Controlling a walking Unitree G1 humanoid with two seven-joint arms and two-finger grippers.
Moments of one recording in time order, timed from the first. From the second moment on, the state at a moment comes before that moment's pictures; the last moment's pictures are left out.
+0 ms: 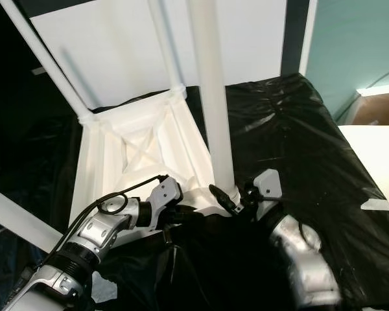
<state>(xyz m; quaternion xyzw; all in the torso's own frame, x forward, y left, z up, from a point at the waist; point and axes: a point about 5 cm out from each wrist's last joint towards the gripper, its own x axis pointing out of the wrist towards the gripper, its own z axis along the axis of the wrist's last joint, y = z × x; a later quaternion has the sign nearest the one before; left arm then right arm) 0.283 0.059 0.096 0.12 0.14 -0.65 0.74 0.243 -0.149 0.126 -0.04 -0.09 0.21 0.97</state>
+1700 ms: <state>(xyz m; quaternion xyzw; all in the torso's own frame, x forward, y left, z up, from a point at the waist) 0.279 0.054 0.095 0.12 0.14 -0.65 0.74 0.235 -0.154 0.127 -0.04 -0.08 0.20 0.98</state>
